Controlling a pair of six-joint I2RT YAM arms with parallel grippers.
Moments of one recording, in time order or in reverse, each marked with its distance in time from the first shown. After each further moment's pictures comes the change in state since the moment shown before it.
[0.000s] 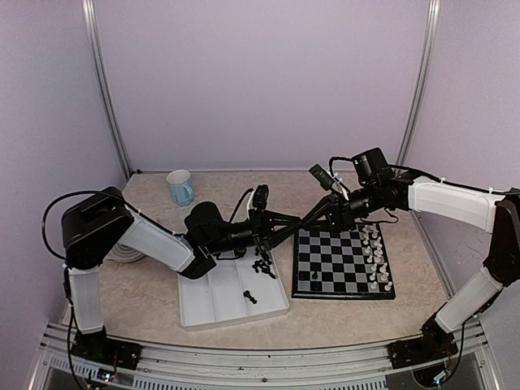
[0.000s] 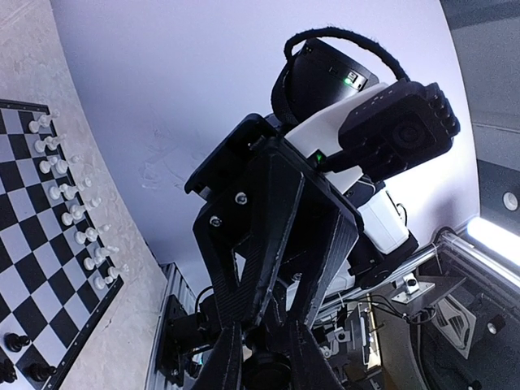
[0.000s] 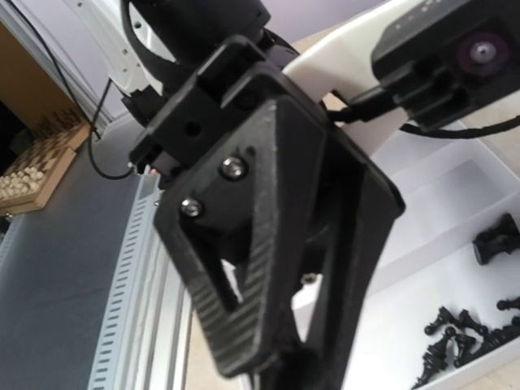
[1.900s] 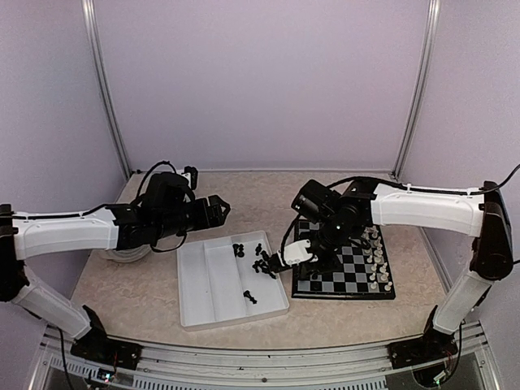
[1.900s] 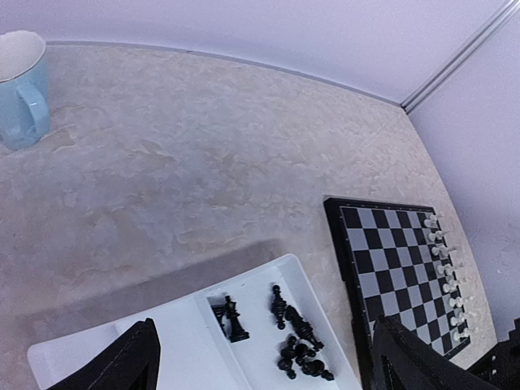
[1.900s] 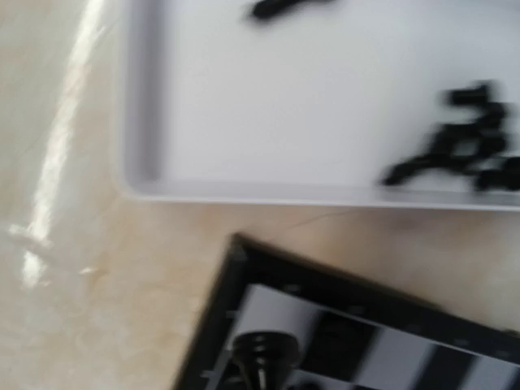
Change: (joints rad) left arm 0.132 -0.605 -0.064 -1.298 -0.755 0.706; right arm 0.418 0.135 0.196 -0.528 0.972 -0.657
